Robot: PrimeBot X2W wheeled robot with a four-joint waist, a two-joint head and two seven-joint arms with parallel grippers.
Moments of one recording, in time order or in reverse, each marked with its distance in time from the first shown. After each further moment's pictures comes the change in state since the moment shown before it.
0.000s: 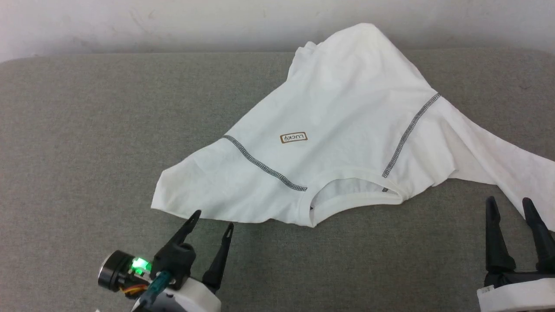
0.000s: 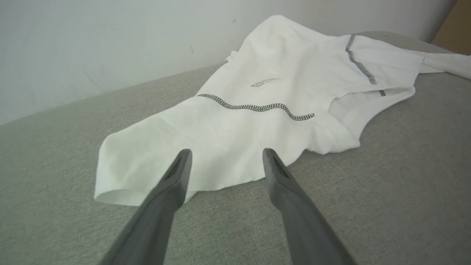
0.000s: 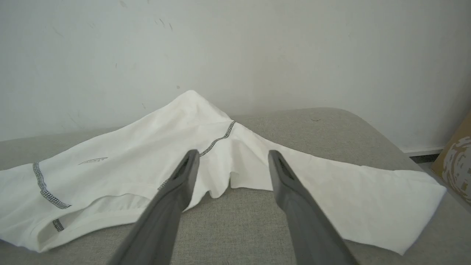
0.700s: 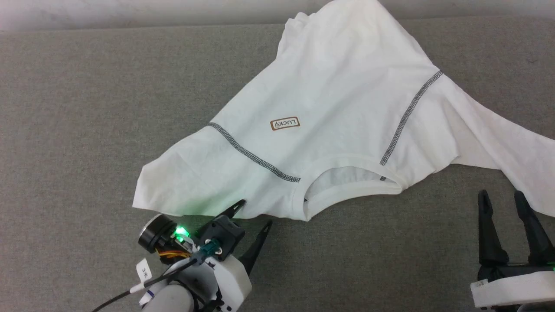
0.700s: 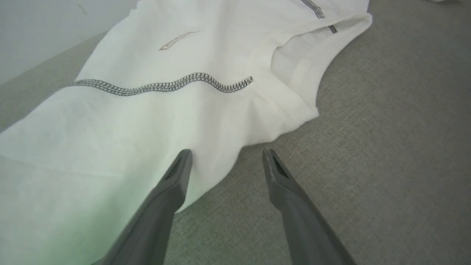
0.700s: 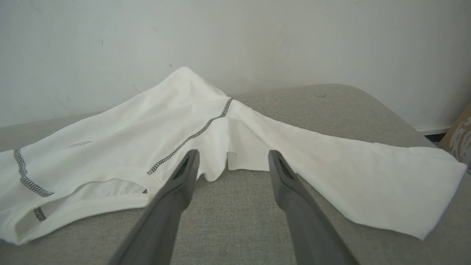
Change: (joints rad) left arm -0.229 0.113 -0.272 0.083 -0.072 -0.031 0.179; right arm -0.028 0.001 0.025 0.012 0.014 0.000 -0.003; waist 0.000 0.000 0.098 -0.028
